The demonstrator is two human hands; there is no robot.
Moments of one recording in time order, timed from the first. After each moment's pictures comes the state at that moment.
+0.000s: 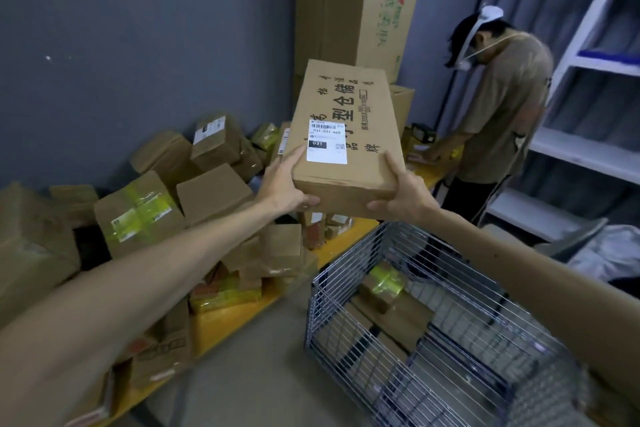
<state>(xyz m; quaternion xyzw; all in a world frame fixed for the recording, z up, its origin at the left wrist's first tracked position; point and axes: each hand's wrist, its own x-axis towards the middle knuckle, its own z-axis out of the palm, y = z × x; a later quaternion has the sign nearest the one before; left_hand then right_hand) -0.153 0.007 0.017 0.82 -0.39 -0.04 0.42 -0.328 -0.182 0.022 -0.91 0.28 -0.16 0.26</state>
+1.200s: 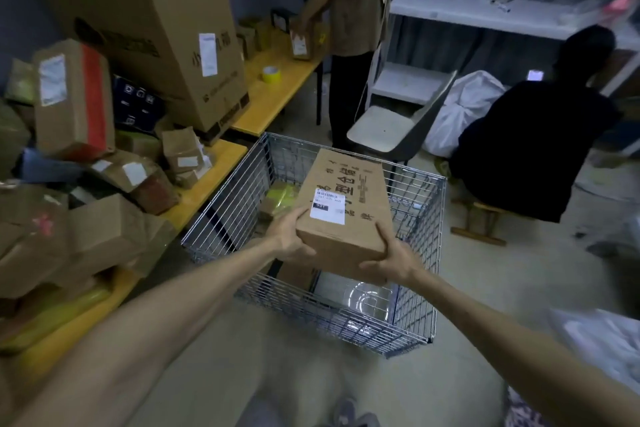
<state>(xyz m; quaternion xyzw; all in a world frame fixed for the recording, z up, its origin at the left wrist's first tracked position) -0.408 -0.228 -0.179 0.77 -0.49 -0.37 0.17 -0.646 -0.287 -0.216 -0.70 0.53 -0.05 0.47</state>
